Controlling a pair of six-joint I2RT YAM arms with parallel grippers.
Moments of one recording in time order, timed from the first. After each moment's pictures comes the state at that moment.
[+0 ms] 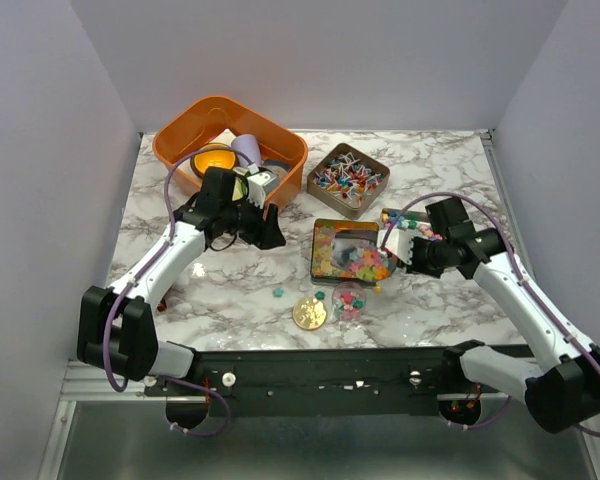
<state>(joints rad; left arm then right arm) -0.31 1.39 1.04 -0.44 0.65 0.04 0.33 1.11 0.95 -0.93 -0.27 -1.06</state>
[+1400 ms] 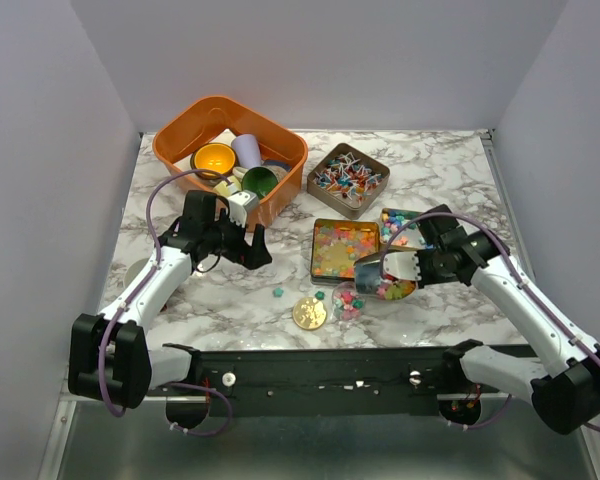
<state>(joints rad) -0.22 1.23 0.81 -0.39 0.60 0.08 0.43 1.08 0.96 -1.13 0.13 -1.27</state>
